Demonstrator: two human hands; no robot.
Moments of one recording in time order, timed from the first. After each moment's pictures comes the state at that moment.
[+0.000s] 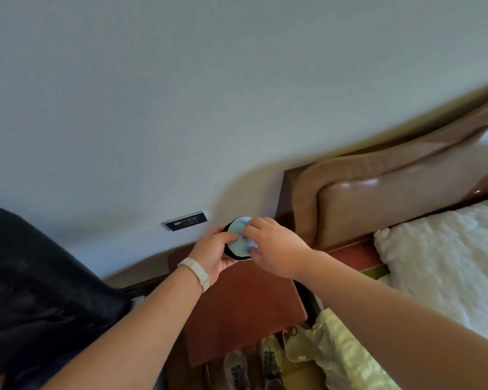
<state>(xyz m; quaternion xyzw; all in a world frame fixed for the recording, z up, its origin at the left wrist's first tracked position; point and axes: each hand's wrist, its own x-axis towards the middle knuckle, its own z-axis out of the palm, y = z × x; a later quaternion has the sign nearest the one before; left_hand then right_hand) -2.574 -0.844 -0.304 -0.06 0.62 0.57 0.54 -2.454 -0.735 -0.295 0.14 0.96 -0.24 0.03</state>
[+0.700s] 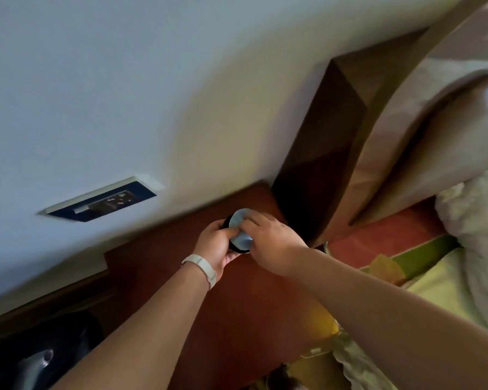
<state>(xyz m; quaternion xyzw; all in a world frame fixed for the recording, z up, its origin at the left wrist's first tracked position) -2.616 -0.780 -0.634 -0.12 0.63 0.51 0.58 -2.502 -0.696 -0.622 0.25 0.92 -0.28 0.10</state>
